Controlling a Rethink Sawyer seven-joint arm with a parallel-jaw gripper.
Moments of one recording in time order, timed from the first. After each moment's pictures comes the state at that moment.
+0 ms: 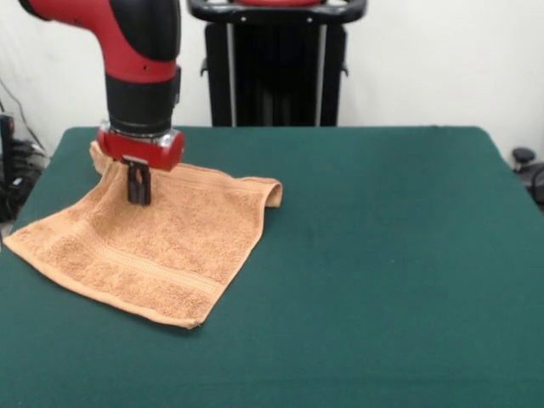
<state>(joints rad) -0.56 -0.49 -0.02 1.76 -0.26 0.17 1.69</state>
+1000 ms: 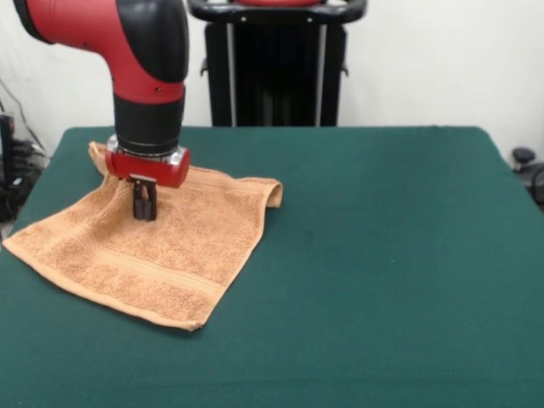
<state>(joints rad) -0.54 -0.44 -0.02 1.69 -0.33 0.17 1.69</state>
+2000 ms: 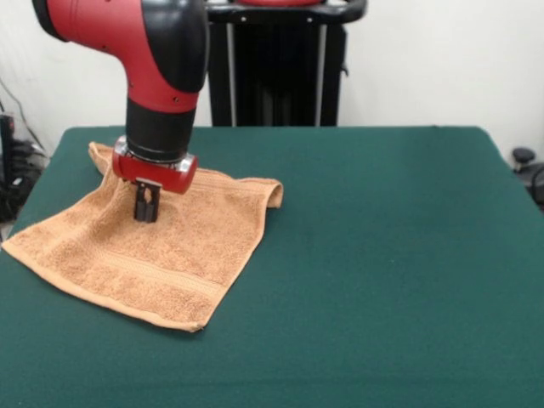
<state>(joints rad) -0.39 -0.39 -0.16 1.64 -0.23 0.17 1.69</state>
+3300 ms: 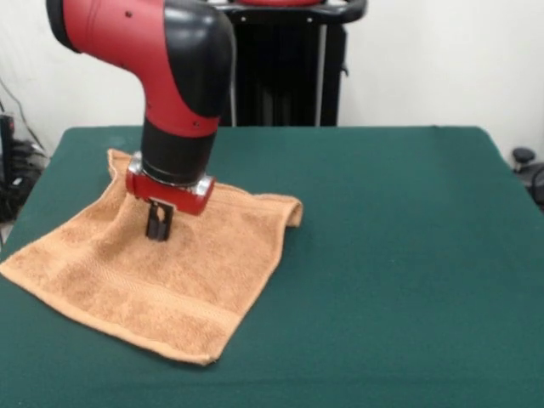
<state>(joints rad) -0.24 -0.32 -0.25 1.49 -0.07 0.32 1.69</state>
